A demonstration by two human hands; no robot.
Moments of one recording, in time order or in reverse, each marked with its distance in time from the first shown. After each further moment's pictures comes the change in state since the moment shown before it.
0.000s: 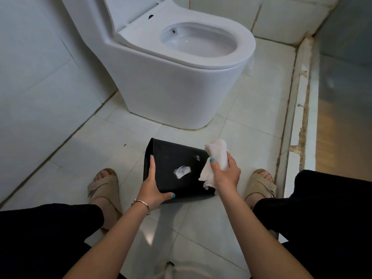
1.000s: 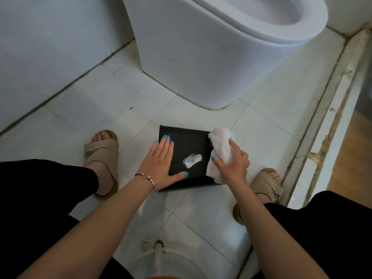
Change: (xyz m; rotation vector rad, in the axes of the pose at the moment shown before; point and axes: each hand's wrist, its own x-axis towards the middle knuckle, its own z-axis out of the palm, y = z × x) left_hand 0.038 -0.039 0.016 0.887 -0.060 0.247; right_hand 0.030 0.021 0.017 -0.585 -0.223 -0.218
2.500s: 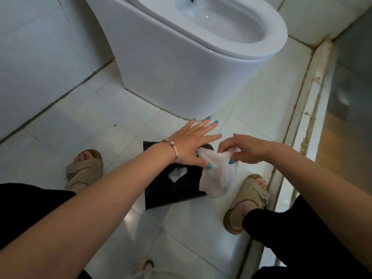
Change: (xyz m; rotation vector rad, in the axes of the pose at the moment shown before) left_hand 0.093 0.069 -0.118 -0.078 0.012 0.546; right_hand 0.064 -0.066 -0.133 -0.598 -0.779 -0.633
